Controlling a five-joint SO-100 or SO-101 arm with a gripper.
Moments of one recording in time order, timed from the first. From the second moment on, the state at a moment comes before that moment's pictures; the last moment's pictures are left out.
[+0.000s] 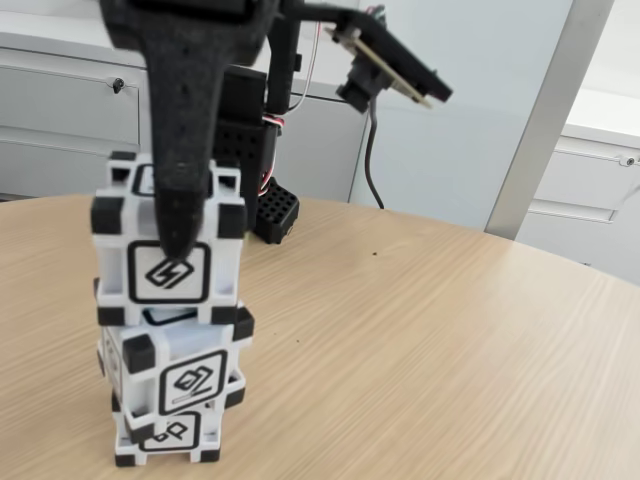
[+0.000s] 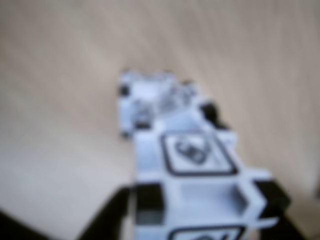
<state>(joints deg) 30.4 91.2 73.2 98.1 -13.1</state>
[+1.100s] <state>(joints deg) 27.8 91.2 73.2 98.1 -15.1</state>
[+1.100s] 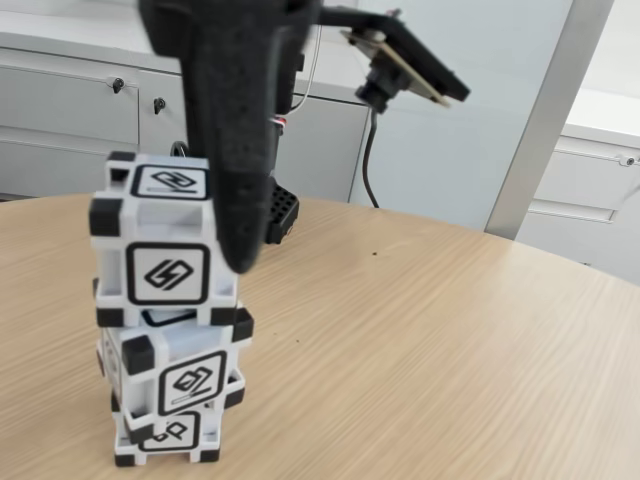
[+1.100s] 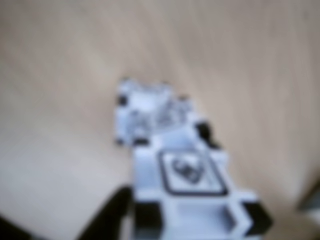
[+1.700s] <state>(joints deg) 22.8 91.2 73.2 98.3 -12.1</state>
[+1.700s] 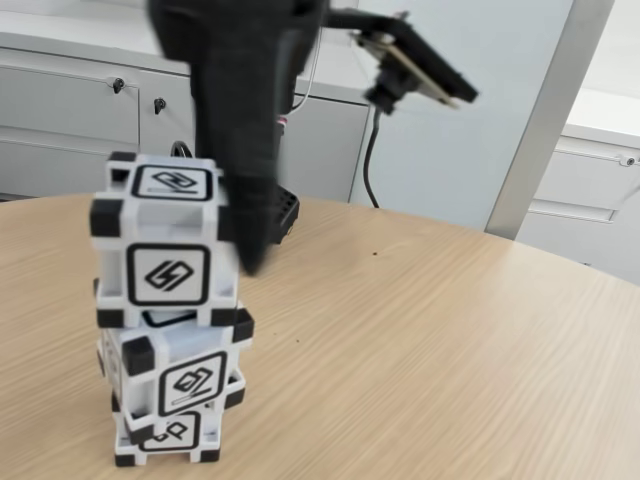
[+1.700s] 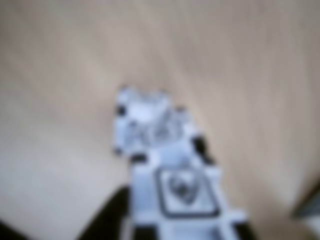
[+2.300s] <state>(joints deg) 10.5 91.2 73.2 98.3 -6.2</state>
